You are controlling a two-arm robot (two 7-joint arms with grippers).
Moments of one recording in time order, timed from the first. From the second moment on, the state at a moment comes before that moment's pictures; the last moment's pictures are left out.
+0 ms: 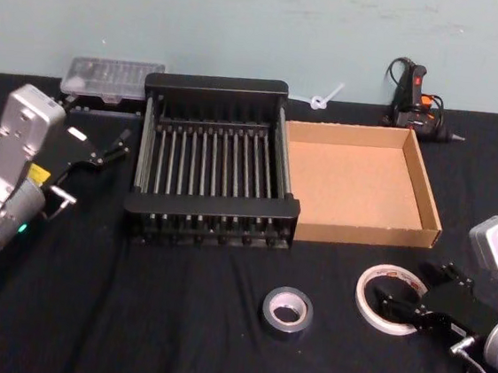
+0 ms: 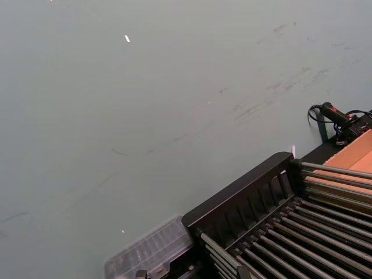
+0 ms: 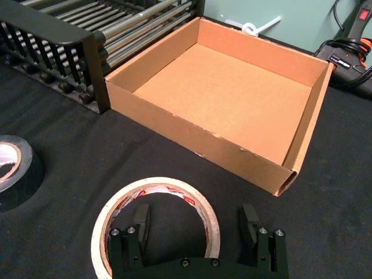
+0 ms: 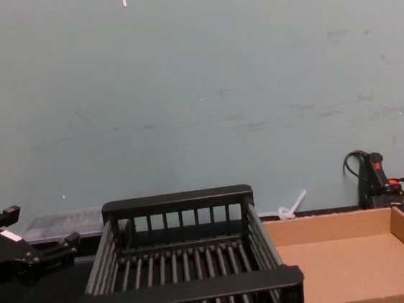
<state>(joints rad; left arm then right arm) -0.20 0.60 0.45 -1.41 -0.25 -0.12 0.03 -0.10 0.55 -0.22 -1.64 0.24 0.26 0.36</state>
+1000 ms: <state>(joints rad) -0.20 0.60 0.45 -1.41 -0.25 -0.12 0.03 -0.10 0.55 -0.21 -1.62 0.28 0.26 0.37</state>
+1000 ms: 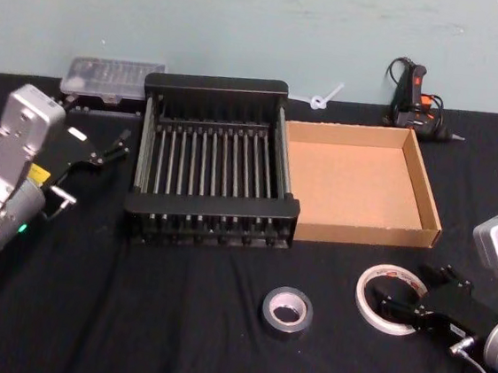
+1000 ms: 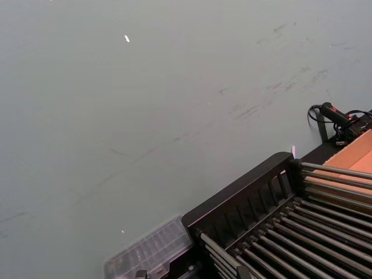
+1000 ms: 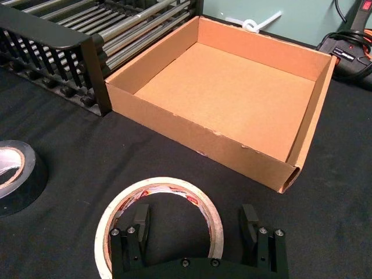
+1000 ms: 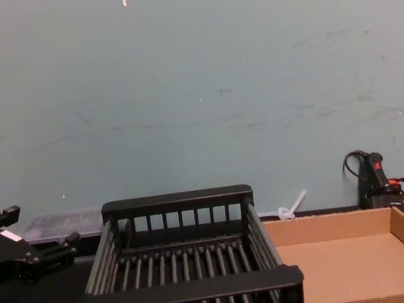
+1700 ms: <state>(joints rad) -0.20 0.60 0.45 -1.41 -0.25 -0.12 0.03 -0.10 0.55 -0.21 -1.62 0.28 0.26 0.37</state>
